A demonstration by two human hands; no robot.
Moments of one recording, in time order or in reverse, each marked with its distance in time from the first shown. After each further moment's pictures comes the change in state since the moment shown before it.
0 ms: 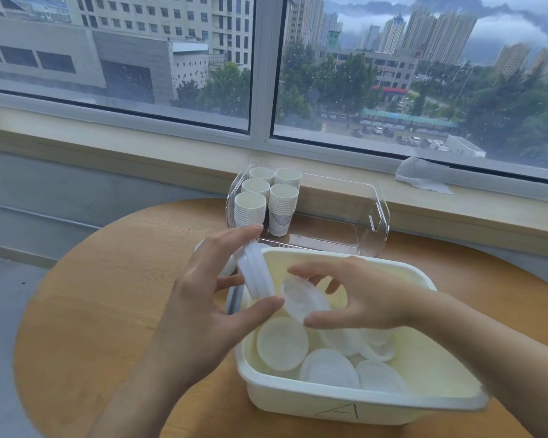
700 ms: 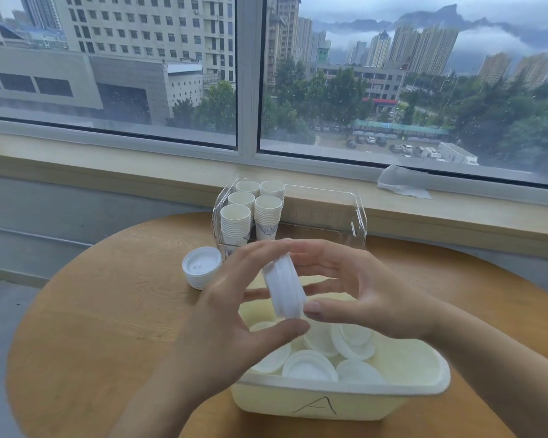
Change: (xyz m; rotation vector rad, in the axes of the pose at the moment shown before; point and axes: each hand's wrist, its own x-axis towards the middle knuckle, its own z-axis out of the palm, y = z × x) left_hand 0.000 0.042 0.030 -0.078 -0.162 0.082; right_hand -0.052 -0.031 -0.021 0.626 0.163 -0.161
